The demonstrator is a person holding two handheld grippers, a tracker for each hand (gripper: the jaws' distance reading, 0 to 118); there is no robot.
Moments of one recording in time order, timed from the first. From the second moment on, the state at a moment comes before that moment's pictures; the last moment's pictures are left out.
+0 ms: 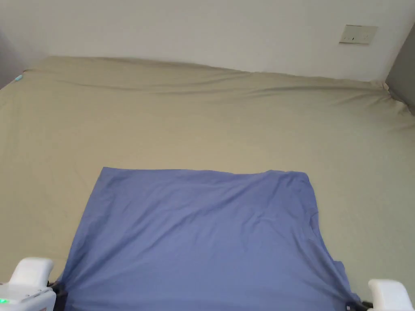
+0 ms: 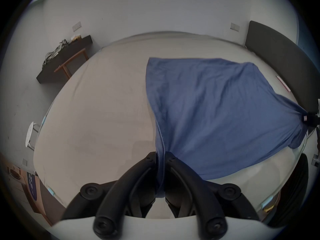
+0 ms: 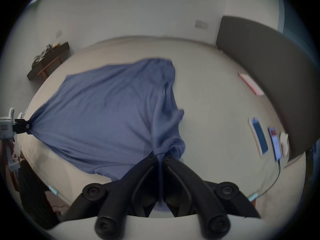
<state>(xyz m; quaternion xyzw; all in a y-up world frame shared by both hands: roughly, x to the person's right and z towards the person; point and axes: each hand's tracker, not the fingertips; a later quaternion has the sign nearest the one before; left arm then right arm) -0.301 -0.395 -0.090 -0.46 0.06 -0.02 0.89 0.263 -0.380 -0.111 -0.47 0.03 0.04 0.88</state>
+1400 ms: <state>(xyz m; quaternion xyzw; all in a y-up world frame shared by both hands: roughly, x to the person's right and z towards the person) -0.167 -0.158 -0.122 -0.03 0.05 -0.02 1.00 0.067 -0.144 -0.137 -0.02 0.10 0.12 0.99</state>
